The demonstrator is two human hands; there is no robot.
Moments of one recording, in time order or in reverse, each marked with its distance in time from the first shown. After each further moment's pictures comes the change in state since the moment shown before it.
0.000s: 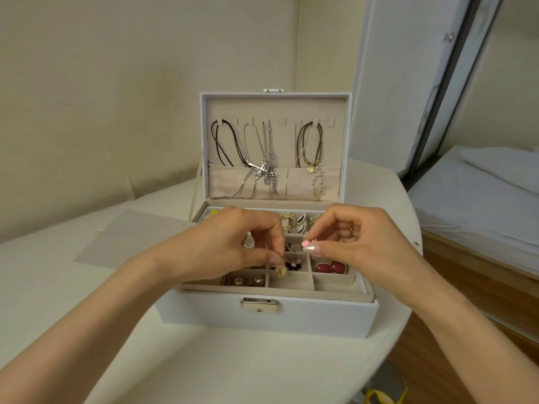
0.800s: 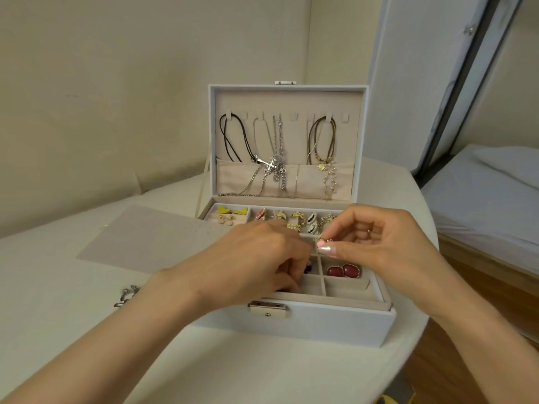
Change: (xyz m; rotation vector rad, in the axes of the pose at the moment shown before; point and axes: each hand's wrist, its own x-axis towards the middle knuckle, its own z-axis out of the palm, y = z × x) left_hand 0.006 0.007 0.023 0.433 -0.024 0.085; right_hand 0.001 0.004 -0.003 0.053 -0.011 0.003
